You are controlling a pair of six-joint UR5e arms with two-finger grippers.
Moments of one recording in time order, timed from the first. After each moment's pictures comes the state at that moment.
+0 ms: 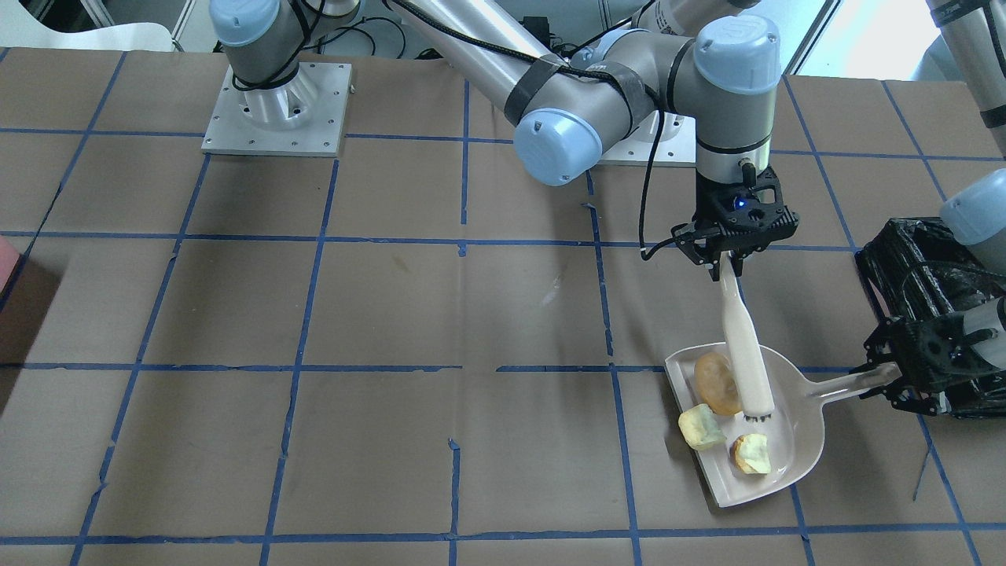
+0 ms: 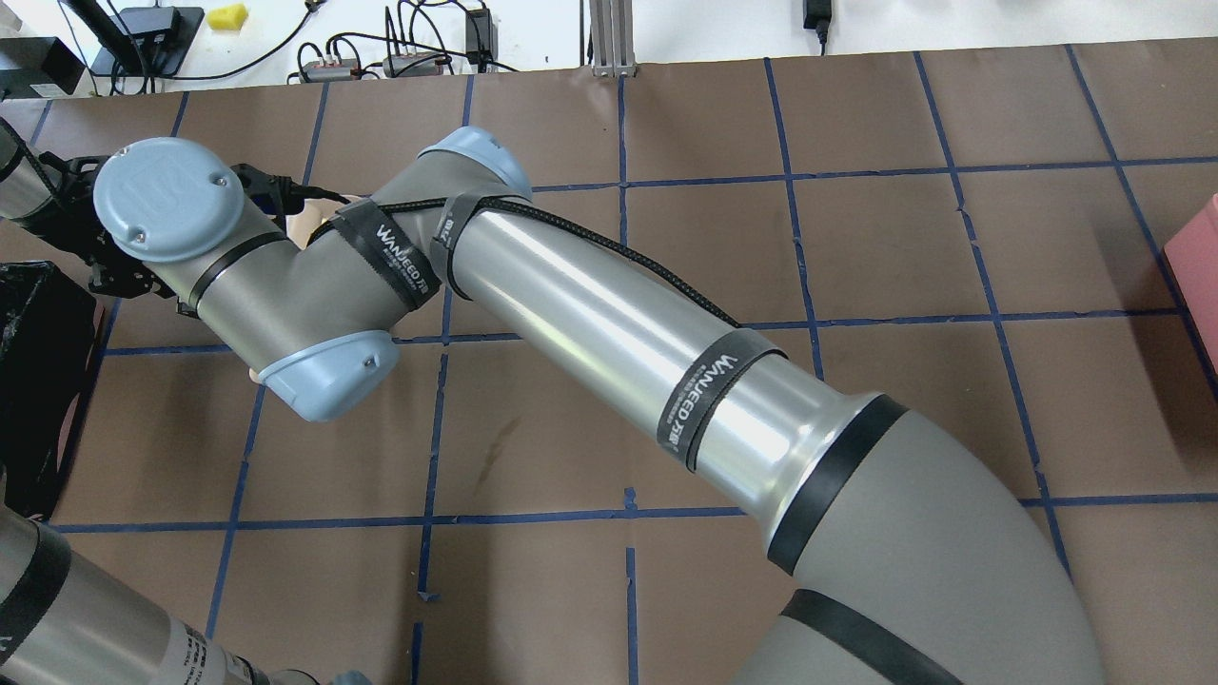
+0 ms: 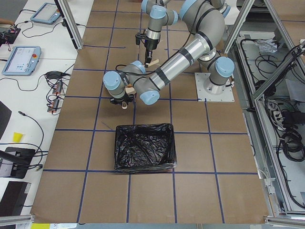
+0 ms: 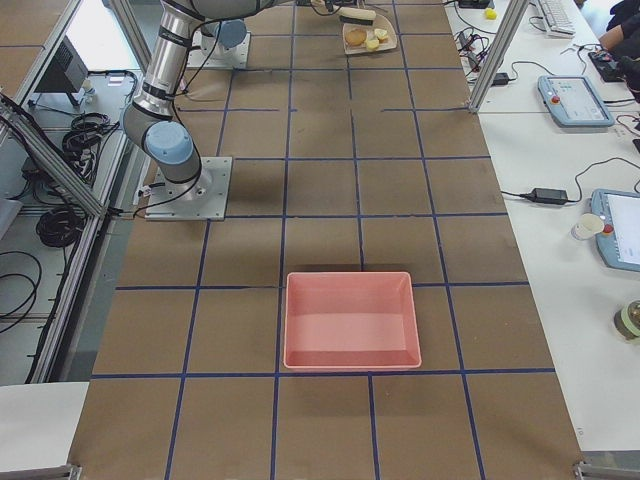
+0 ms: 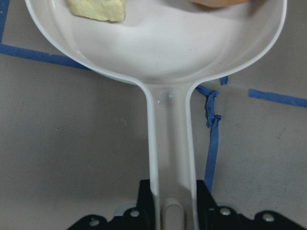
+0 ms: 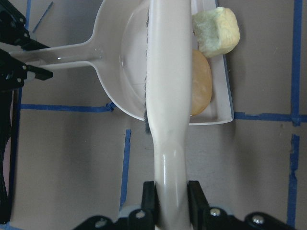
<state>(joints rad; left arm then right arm) -0.98 -2.09 -1.51 -1.28 1.43 1.97 2.37 -0.85 1.05 -2.15 -1.51 0.74</state>
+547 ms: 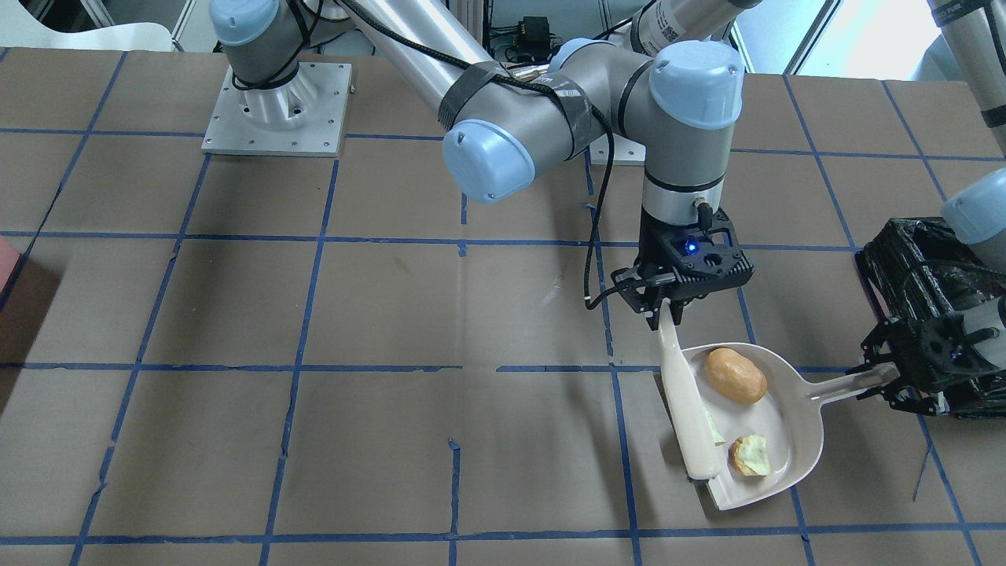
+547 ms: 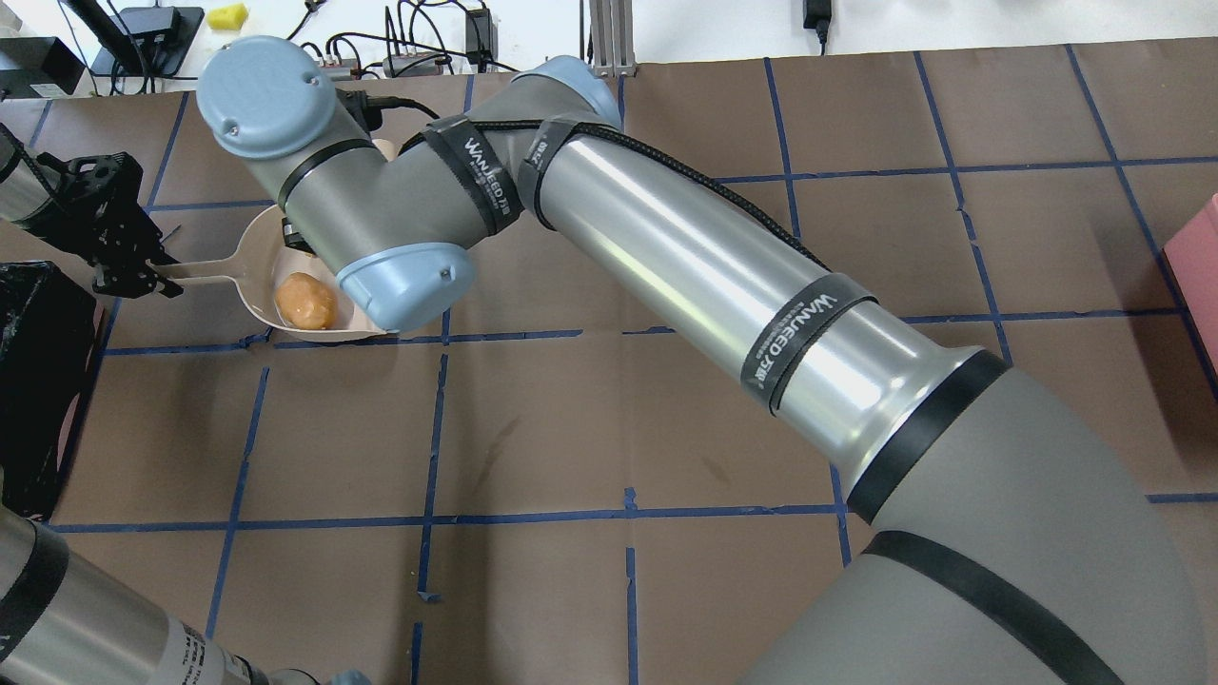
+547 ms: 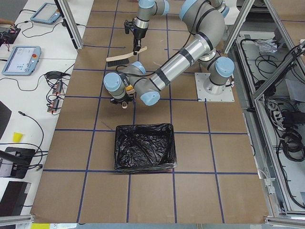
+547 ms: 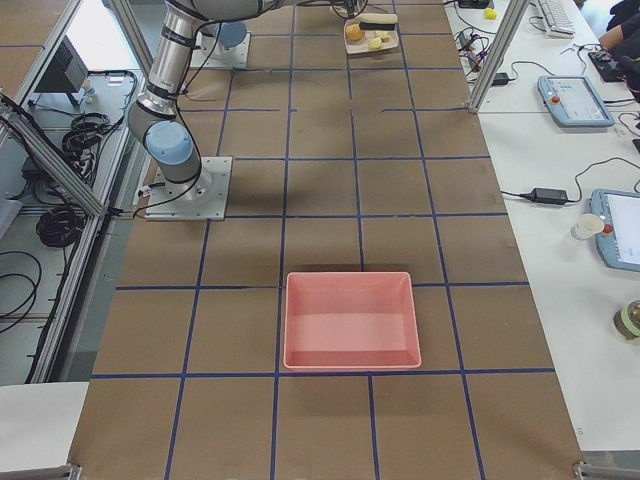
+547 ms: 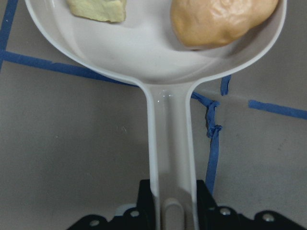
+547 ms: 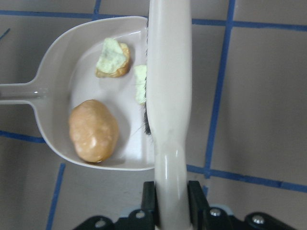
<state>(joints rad) -0.98 -2.08 -1.51 -1.29 1.40 1.97 2.25 -0.89 1.08 -2.07 -1.61 0.50</state>
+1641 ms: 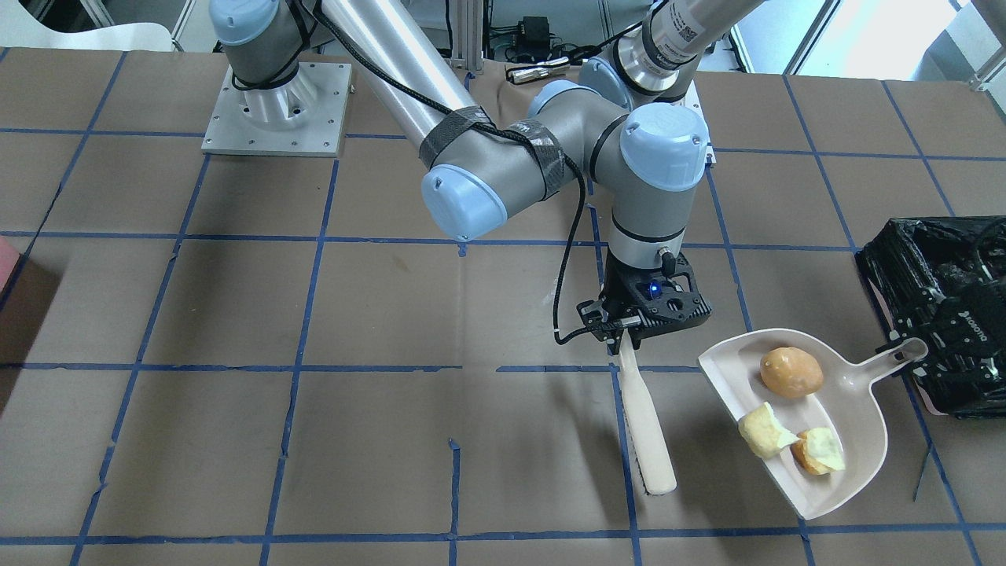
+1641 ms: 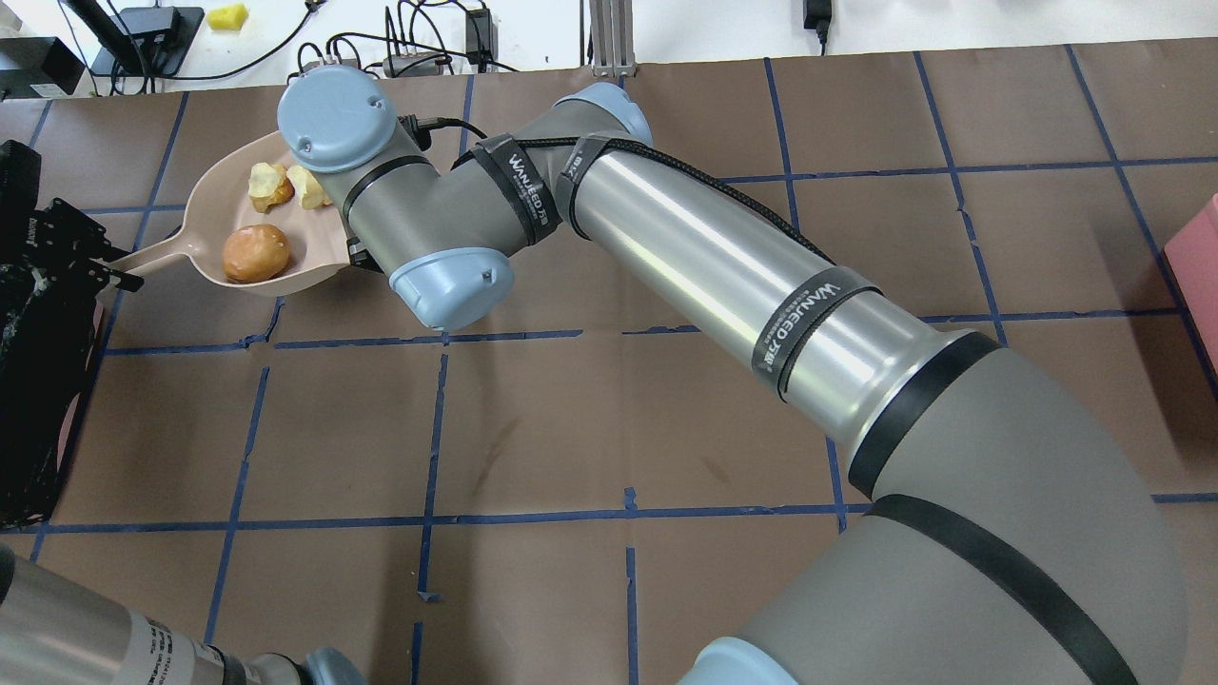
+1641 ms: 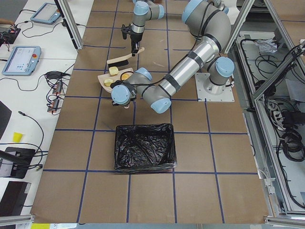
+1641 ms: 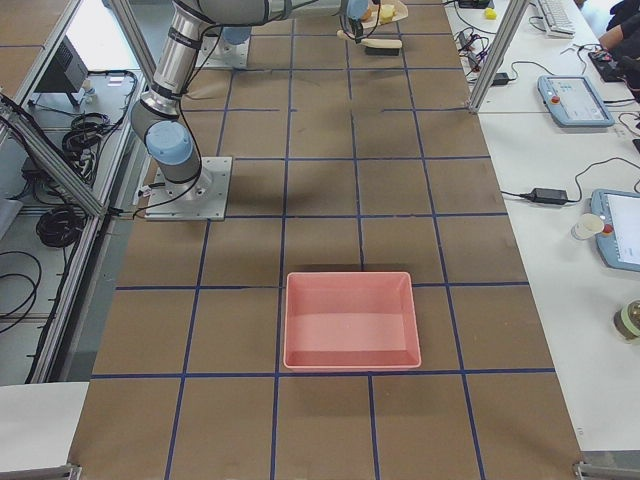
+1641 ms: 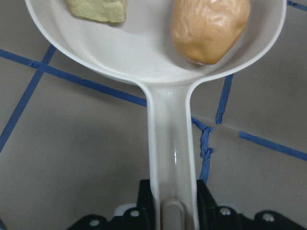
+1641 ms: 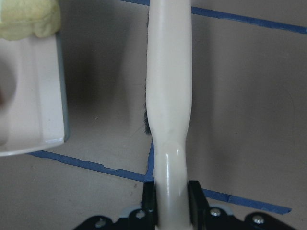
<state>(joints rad) -0.81 -2.02 -1.49 -1.49 1.14 1.97 2.22 -0.87 1.14 -2.08 -1.62 0.42</state>
